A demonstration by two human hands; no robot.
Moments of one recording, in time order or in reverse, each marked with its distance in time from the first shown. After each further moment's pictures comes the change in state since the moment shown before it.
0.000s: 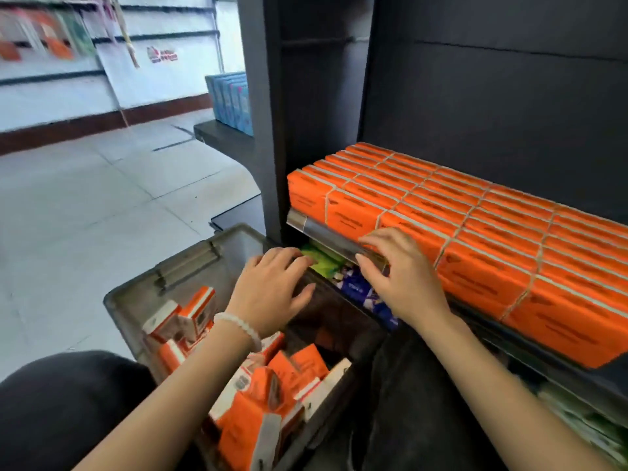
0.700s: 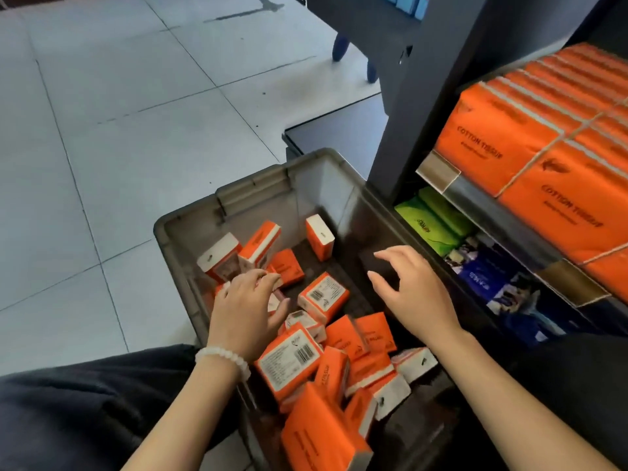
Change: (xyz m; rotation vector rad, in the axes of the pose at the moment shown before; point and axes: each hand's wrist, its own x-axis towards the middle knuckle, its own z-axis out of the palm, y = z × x) left_hand -0.124 -0.149 0.115 -0.067 -0.318 -0.661; right_hand 0.030 -0.008 0.223 0.024 -0.480 0.122
